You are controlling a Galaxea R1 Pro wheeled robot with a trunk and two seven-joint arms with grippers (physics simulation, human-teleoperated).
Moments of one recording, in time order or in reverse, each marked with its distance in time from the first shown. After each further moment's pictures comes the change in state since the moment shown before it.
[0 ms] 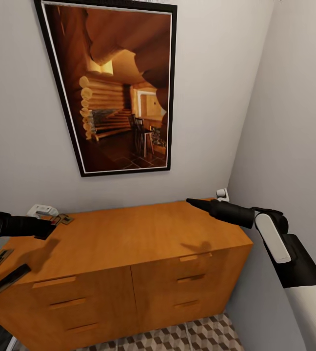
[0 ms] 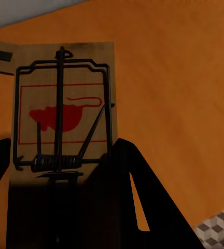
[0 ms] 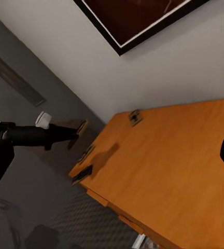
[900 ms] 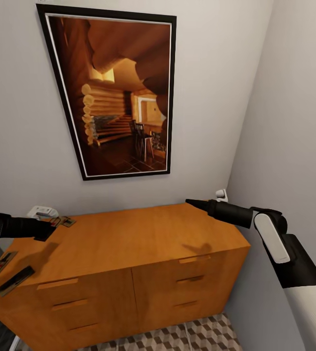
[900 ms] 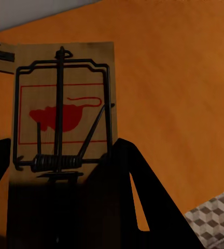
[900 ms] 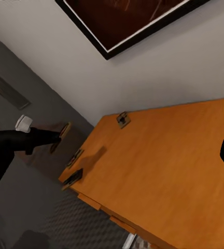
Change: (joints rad) left arm 0.006 0.001 0.000 0.006 -0.002 0.002 0.000; right arm 0.000 0.004 0.005 -0.004 -0.003 -0.001 -0.087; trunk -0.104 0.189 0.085
